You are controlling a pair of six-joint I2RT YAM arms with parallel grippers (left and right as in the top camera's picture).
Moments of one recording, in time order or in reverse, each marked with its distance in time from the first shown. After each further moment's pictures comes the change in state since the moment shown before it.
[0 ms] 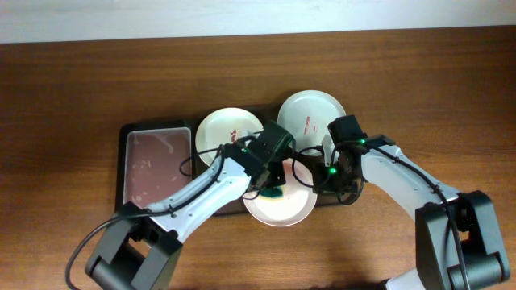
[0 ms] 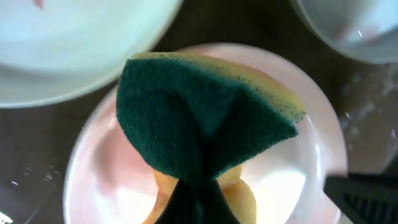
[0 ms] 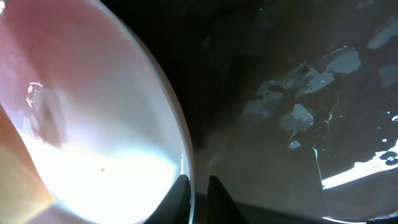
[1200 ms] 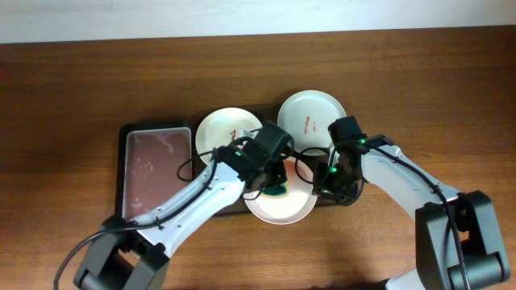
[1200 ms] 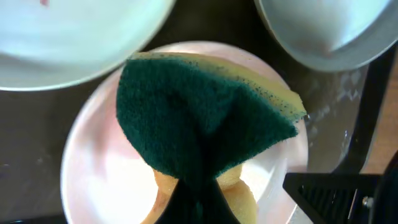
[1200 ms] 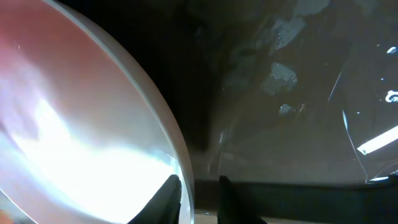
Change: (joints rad) left arm 0.005 -0.070 -0.016 0.014 0.008 -0.073; right arm 0.000 0.000 0.000 -0.034 -0.010 0.232
